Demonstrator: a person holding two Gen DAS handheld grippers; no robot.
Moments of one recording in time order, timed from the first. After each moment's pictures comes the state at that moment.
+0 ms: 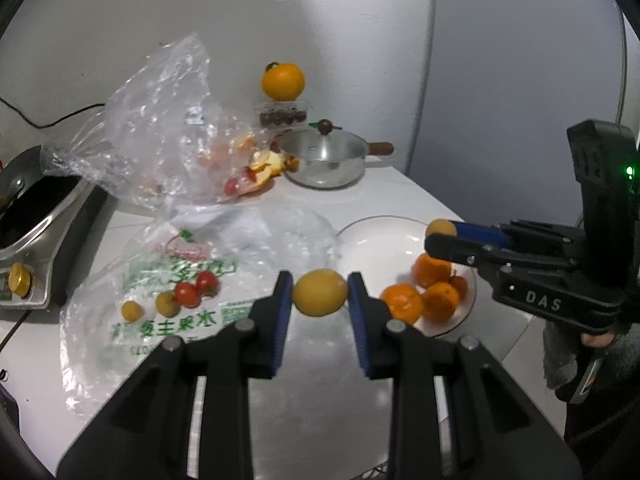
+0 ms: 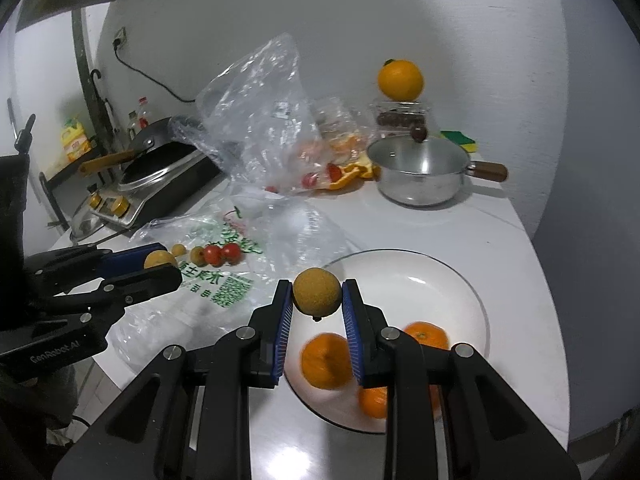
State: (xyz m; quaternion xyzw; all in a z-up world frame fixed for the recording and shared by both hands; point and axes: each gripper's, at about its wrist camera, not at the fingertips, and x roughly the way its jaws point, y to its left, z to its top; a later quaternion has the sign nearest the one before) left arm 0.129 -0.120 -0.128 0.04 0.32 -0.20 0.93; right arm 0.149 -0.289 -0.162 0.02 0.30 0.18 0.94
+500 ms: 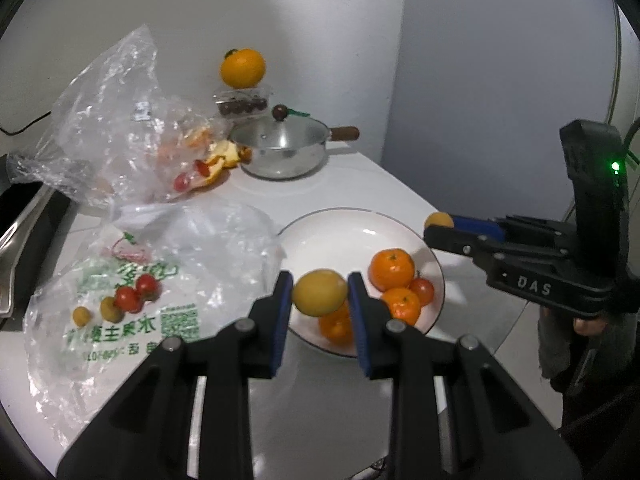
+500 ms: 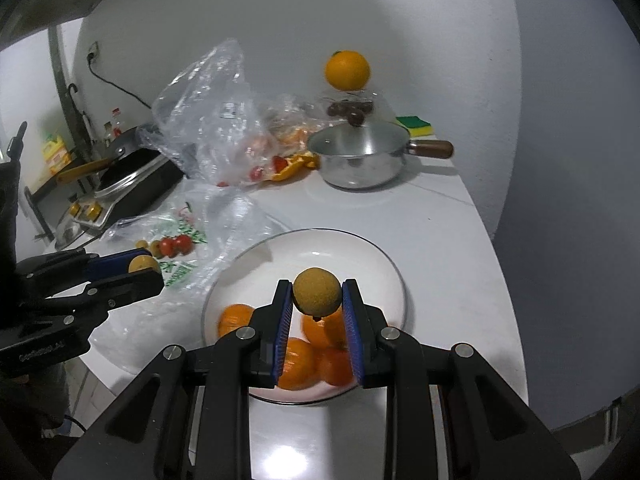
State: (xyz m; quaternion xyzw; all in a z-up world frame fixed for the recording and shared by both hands) left arm 0.139 -0.176 -0.143 0.05 0.34 -0.22 0.91; right arm 0.152 -0.358 -0.184 0.04 0.31 0.15 0.94
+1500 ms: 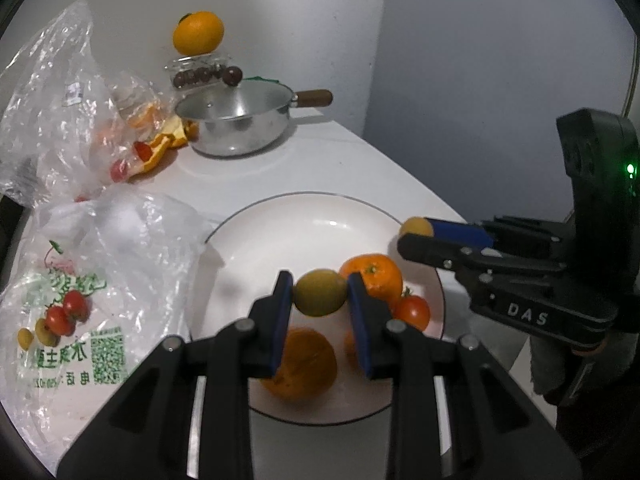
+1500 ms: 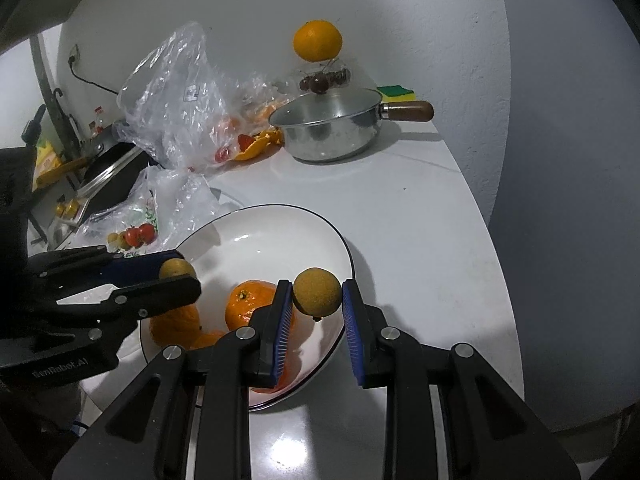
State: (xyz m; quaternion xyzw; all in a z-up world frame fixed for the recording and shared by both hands) left arm 0.187 -0.235 -0.183 0.06 0.39 -0.25 0.89; right arm 0.186 -0.386 -0.219 0.06 0.34 0.16 0.93
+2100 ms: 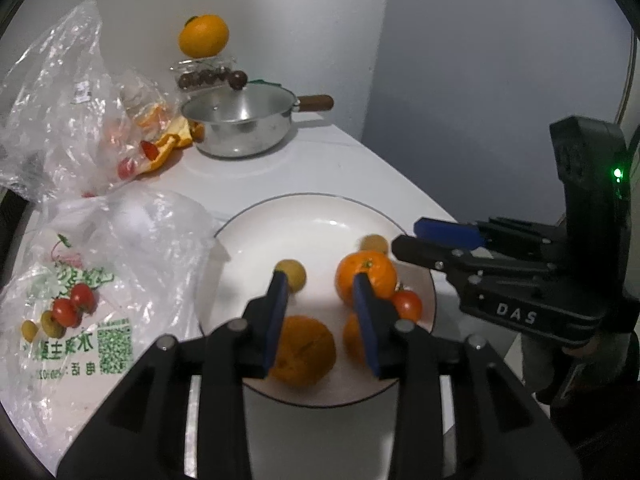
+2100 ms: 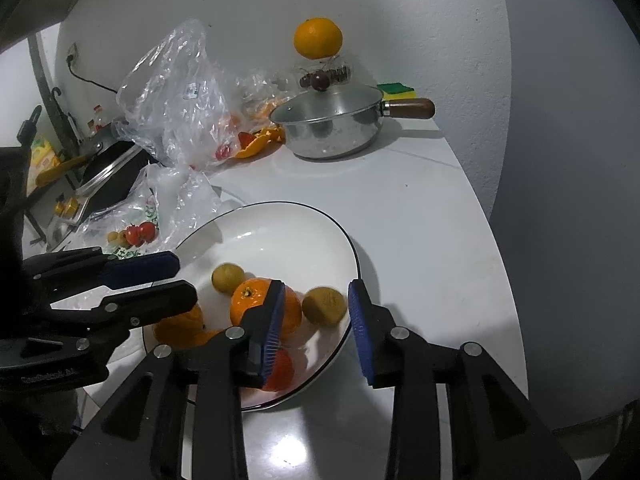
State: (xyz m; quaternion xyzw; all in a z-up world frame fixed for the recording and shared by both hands) left arm 0.176 -0.224 -0.172 0.05 0.38 -0.25 0.89; right arm 0.181 -0.382 -0.214 0.05 0.34 0.15 0.93
